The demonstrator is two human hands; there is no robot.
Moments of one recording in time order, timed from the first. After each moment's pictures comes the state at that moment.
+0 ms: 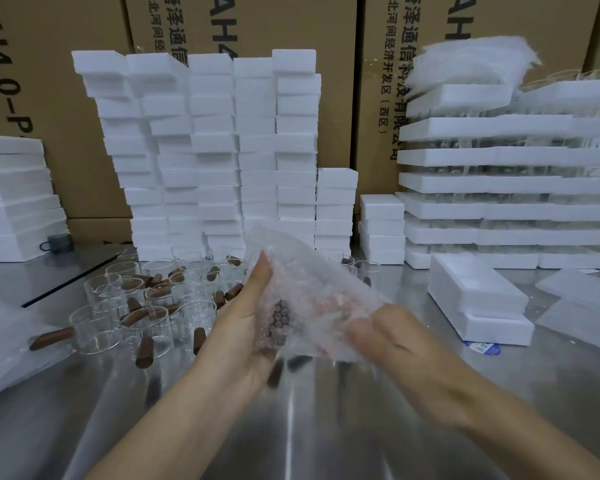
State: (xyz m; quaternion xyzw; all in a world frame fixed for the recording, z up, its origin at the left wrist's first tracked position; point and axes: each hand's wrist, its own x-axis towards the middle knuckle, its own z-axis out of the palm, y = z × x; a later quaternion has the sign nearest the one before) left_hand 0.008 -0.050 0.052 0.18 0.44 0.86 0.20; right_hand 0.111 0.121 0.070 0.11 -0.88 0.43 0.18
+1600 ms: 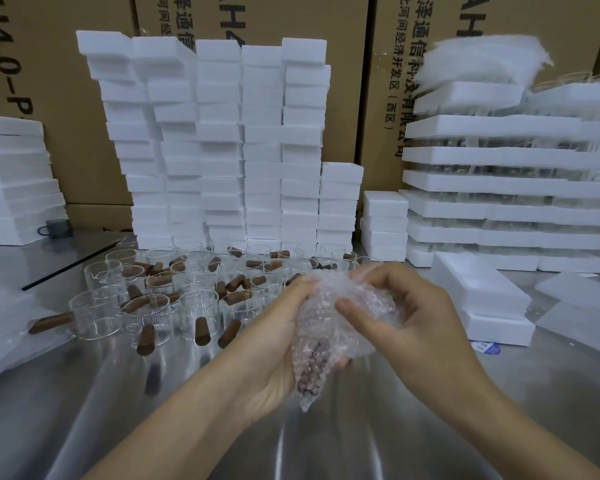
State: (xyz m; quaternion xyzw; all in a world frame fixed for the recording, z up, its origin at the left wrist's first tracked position) left_hand 0.026 -0.028 0.061 0.16 0.53 0.79 0.28; right_hand 0.107 0.127 0.056 0.12 -0.79 0.45 0.39
